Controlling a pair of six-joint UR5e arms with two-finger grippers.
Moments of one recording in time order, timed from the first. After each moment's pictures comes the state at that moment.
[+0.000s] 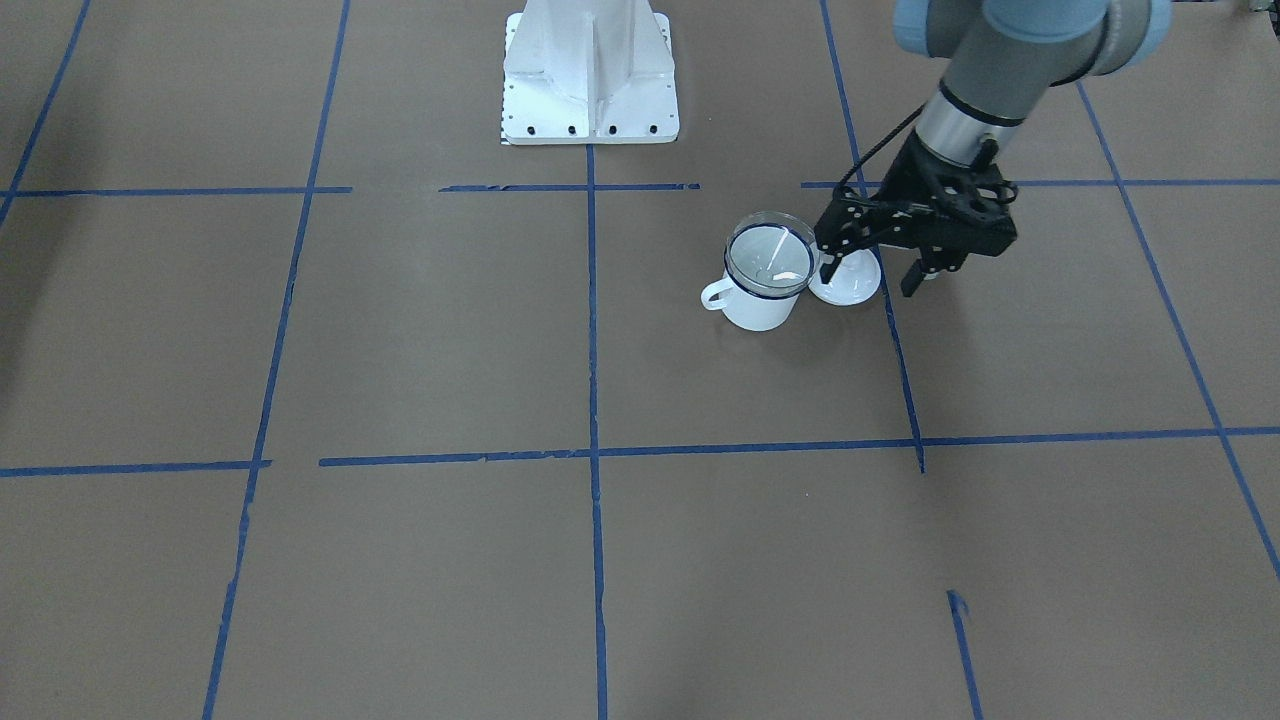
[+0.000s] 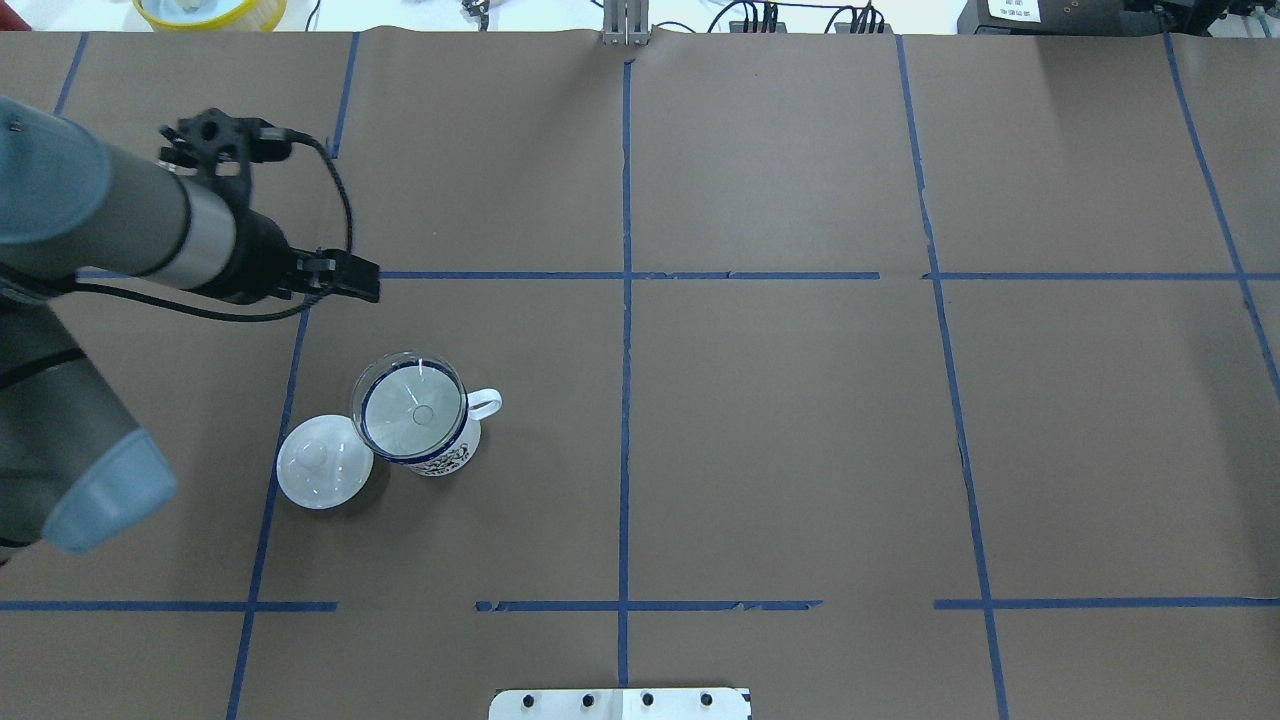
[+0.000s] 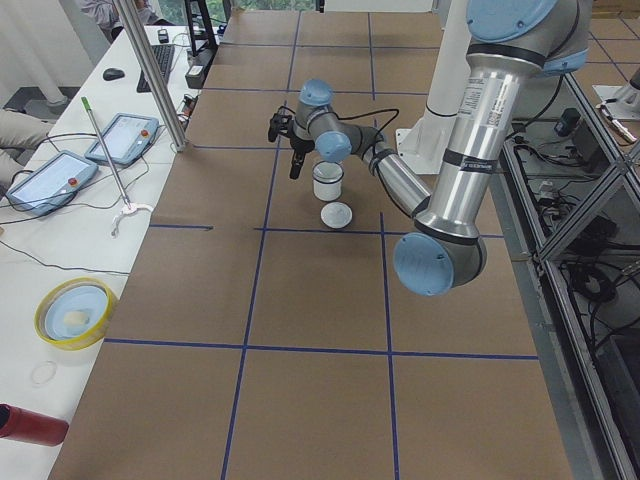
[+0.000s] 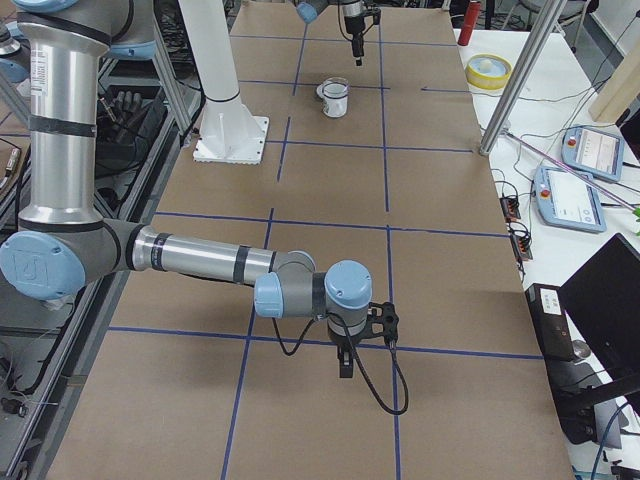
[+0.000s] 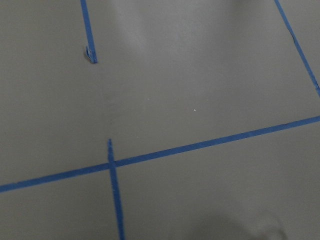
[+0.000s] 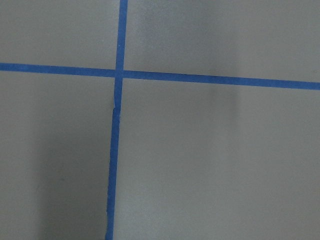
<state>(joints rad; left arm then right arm) -0.74 -1.92 -1.99 -1.73 -1.93 -1.07 1.56 -1.68 1.56 -1.39 2.29 0.01</state>
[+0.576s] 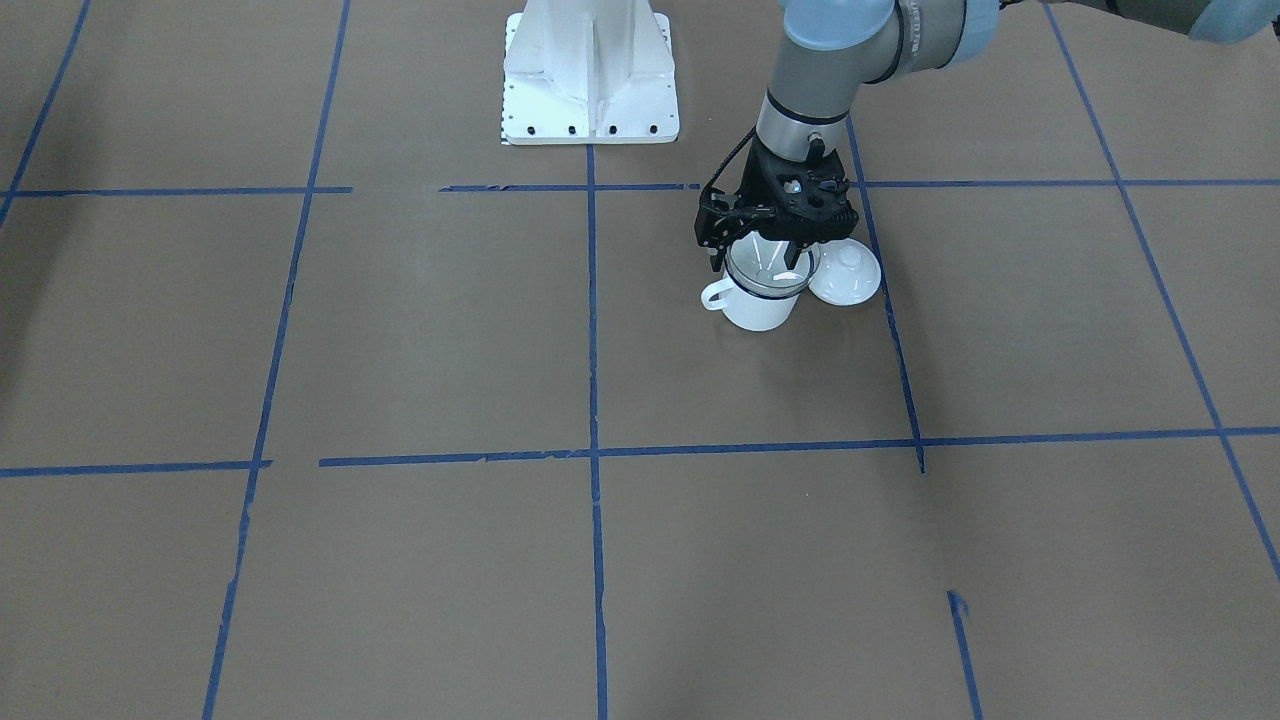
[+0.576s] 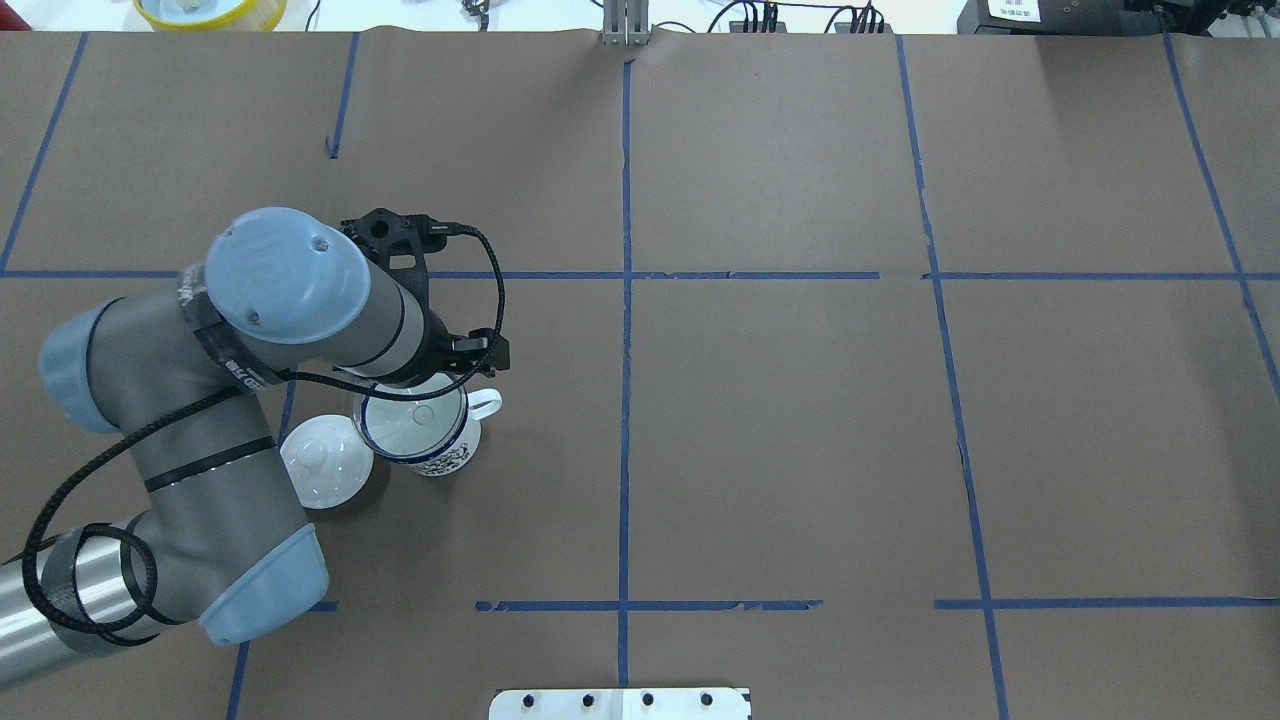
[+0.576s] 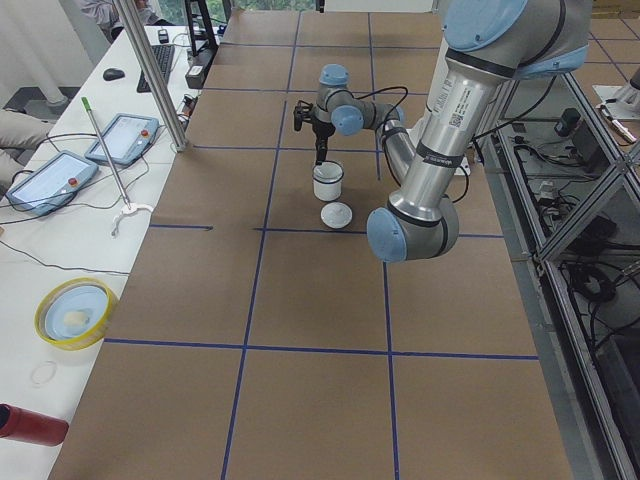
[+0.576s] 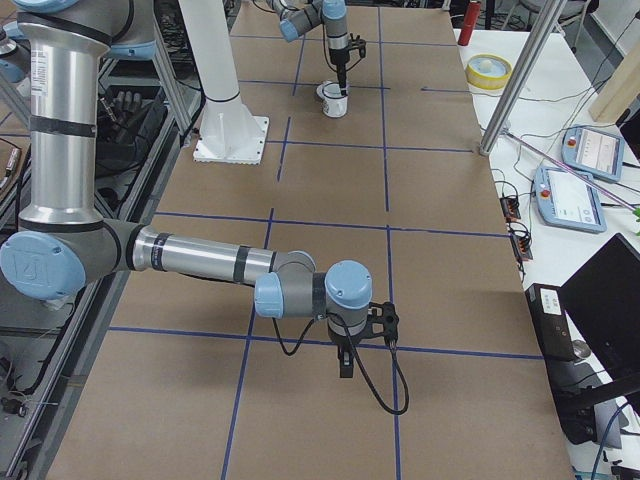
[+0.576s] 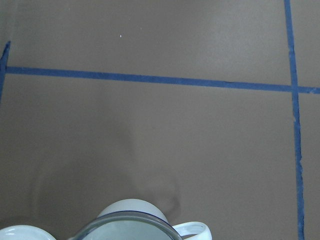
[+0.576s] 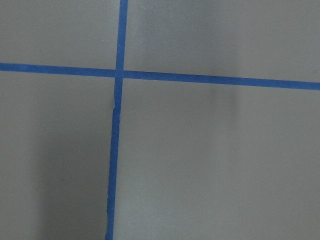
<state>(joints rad) -0.55 -2.07 -1.92 -1.57 -1.81 -1.26 1.56 -1.68 1.56 -1.39 2.29 0.01</state>
